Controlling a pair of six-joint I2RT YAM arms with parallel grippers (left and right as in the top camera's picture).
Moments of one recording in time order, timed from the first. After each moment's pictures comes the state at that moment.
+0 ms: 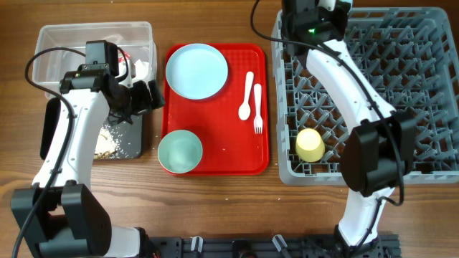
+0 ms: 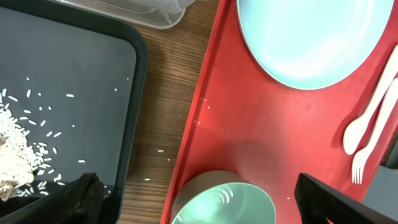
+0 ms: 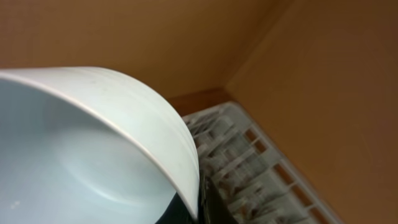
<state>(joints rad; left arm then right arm) 0.05 1.62 1.29 -0.98 0.20 -0.26 0.31 2.05 1.79 -0.37 1.14 0.04</state>
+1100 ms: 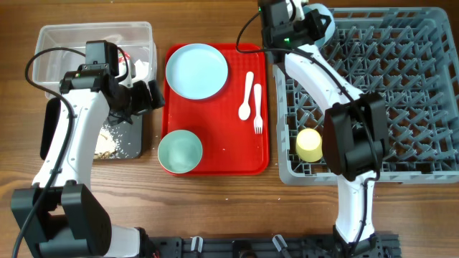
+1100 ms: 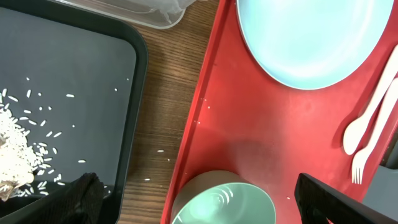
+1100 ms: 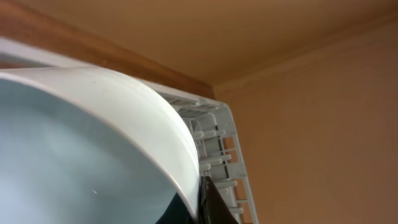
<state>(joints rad) 0.05 1.62 1.29 -0.98 0.20 -0.26 0.36 2.22 1.79 -0.35 1.20 -0.37</state>
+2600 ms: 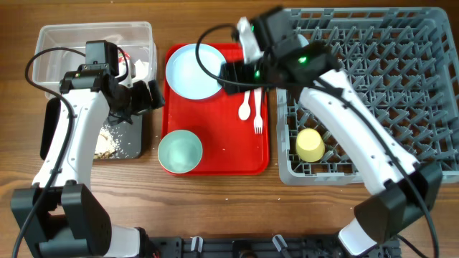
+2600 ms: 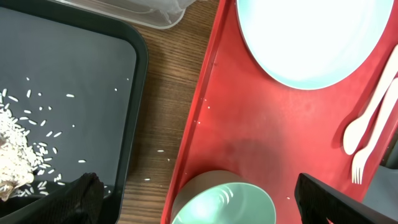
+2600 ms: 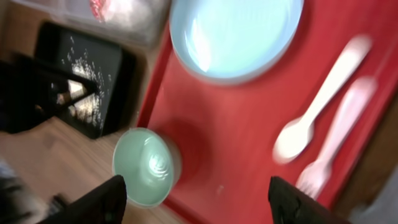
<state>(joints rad) 0.05 1.62 1.29 -0.98 0.20 -0.26 0.53 1.77 1.65 -0.93 -0.33 0.33</state>
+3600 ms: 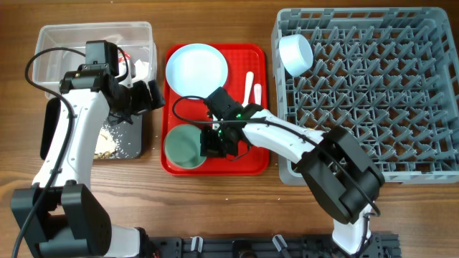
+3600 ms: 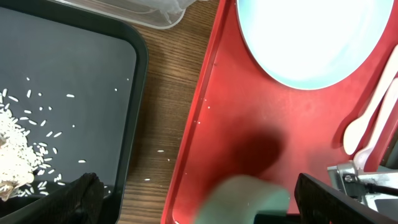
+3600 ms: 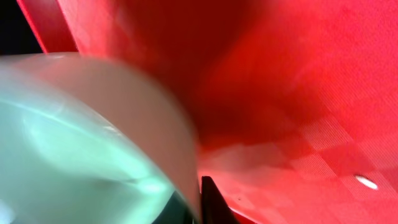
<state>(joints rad) 0.05 1.62 1.29 -0.98 0.20 -0.26 0.75 2.00 1.25 -0.51 -0.53 0.86</state>
